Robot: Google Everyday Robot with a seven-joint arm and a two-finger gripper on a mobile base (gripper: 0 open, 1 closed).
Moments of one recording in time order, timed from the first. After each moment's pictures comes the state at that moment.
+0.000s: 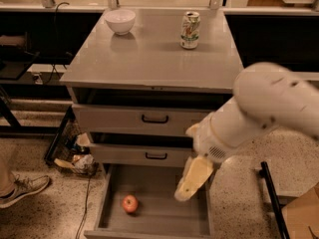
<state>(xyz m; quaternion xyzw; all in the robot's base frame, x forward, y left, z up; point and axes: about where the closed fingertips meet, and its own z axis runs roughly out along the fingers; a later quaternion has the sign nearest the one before) 0.416 -0.065 0.771 -0.59 0.77 0.17 0.18</state>
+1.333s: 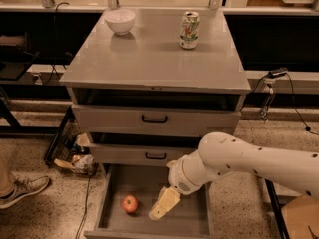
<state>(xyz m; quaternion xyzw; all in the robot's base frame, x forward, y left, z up) 0.428 -0.007 0.599 -0.53 0.79 0.24 0.20</state>
